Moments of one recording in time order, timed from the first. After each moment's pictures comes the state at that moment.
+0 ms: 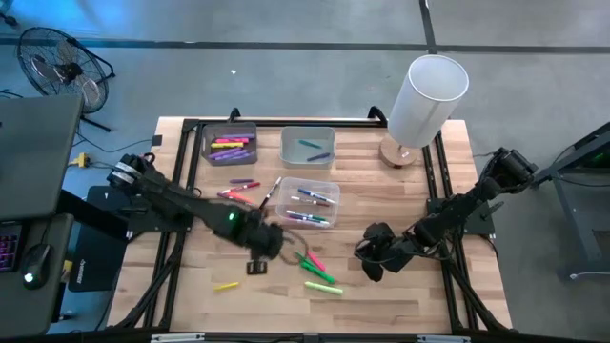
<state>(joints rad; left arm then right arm) -0.41 1.60 1.23 -0.86 -0.13 -0.45 0.61 1.43 0.59 0.01 0.41 1.13</state>
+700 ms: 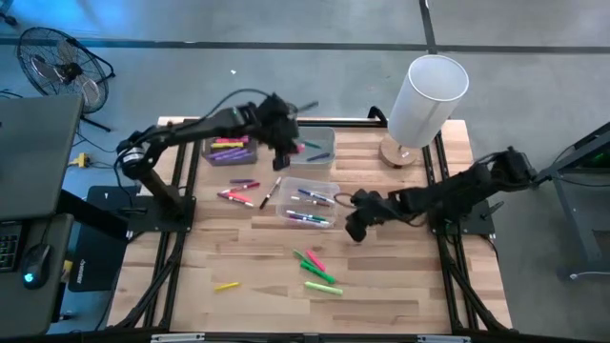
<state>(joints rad) 0.47 1.61 1.36 -0.59 0.25 0.26 0.15 1.43 0.59 -0.02 0.17 0.83</state>
